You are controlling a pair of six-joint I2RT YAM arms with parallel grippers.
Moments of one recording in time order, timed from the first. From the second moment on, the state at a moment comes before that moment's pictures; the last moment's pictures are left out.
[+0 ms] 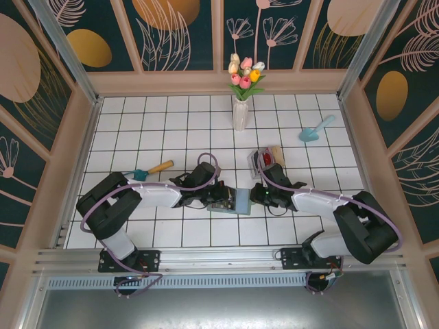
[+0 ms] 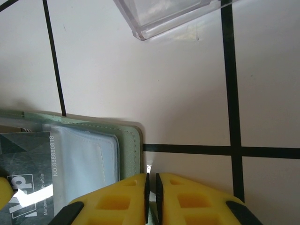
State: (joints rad) left arm -0.85 1.69 0.73 0.13 0.29 -1.01; right arm 0.60 1.35 0.47 -0.14 -0.18 0.79
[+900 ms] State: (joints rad) left arm -0.86 1.76 0.80 0.12 0.32 -1.03; right arm 0.60 1.36 0.48 -0.13 -0.18 0.79
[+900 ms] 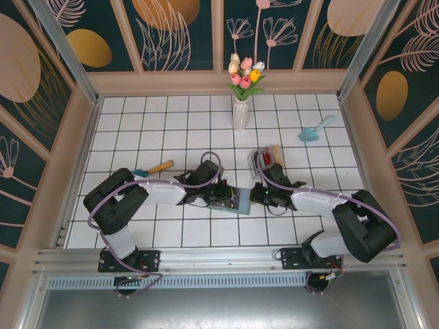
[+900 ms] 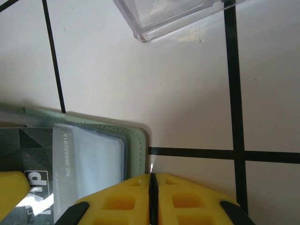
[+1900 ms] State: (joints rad) left arm -0.89 1.73 0.87 -0.04 0.22 -0.89; right arm 0.60 1.39 0.50 -0.13 -0.19 0.78
